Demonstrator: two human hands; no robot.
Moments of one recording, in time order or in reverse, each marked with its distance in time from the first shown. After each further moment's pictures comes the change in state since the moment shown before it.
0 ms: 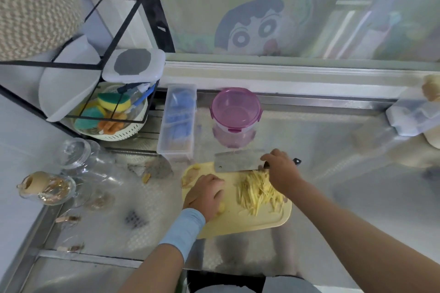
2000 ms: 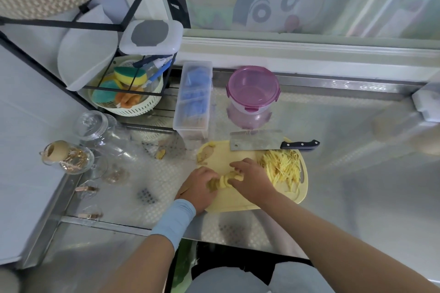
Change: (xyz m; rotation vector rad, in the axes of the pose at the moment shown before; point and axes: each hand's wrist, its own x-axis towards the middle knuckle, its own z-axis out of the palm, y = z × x) left_hand -0.048 -0.044 -0.013 -0.125 -0.096 -0.117; right_hand -0.047 -0.099 0.076 0.419 -0.071 -0.115
